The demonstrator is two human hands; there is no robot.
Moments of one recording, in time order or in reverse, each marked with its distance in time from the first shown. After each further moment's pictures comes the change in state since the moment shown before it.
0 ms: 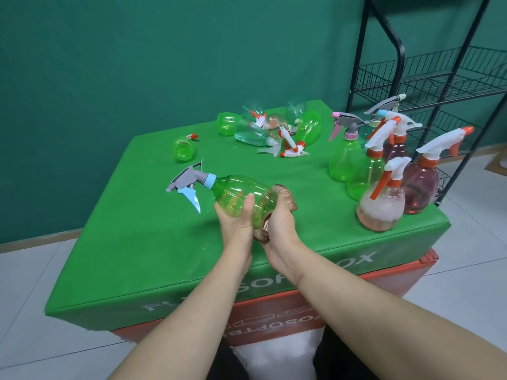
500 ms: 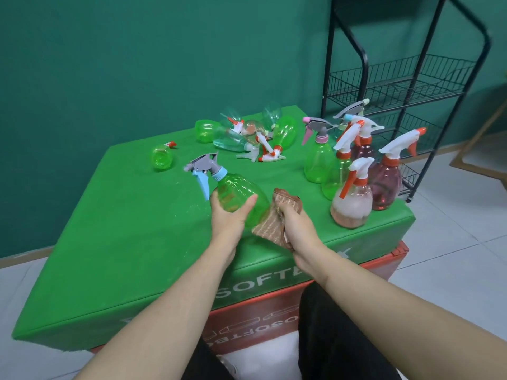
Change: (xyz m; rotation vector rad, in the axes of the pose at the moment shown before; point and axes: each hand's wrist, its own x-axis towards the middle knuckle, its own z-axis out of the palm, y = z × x) left_hand 0.010 0.006 0.022 0.426 -0.084 -0.026; right_hand -0.001 -0.033 -0.073 -0.302 0.055 -0.168
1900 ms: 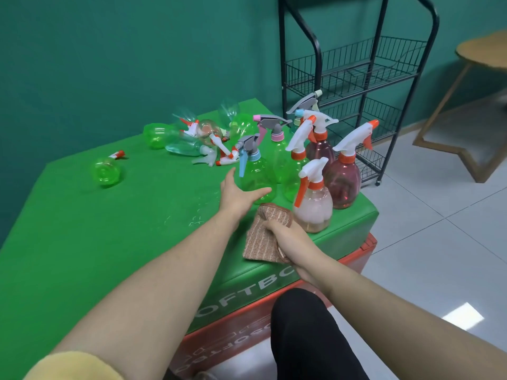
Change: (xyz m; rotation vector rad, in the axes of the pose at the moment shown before) left_hand 0.060 0.017 0.130 0.318 -0.253 0.059; right_hand 0.040 0.005 -0.081 -0.129 -0.025 0.020
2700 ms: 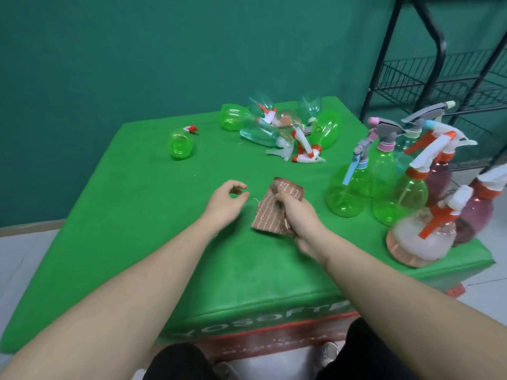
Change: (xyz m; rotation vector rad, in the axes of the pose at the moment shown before) left_hand 0.020 -0.091 -0.178 0.143 0.093 0.000; right_hand 0.069 -0.029 0.153 0.032 -0.059 0.064
